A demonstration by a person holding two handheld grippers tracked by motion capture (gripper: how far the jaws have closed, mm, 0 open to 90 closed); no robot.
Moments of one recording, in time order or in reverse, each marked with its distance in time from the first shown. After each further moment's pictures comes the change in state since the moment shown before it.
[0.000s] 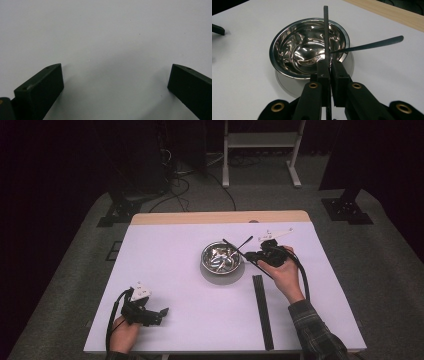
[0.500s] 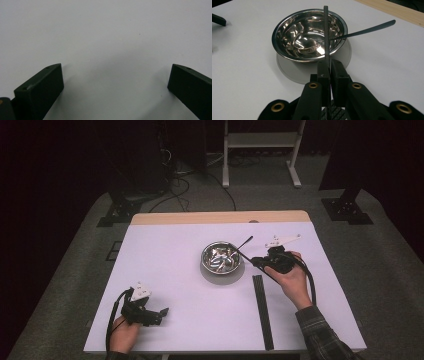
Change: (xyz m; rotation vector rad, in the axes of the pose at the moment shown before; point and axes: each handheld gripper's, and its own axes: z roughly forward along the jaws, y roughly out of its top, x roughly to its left) left arm 0.000 0.000 0.000 0.000 0.001 0.001; right arm 0.002 -0.018 -0.019 0.006 -0.016 -0.018
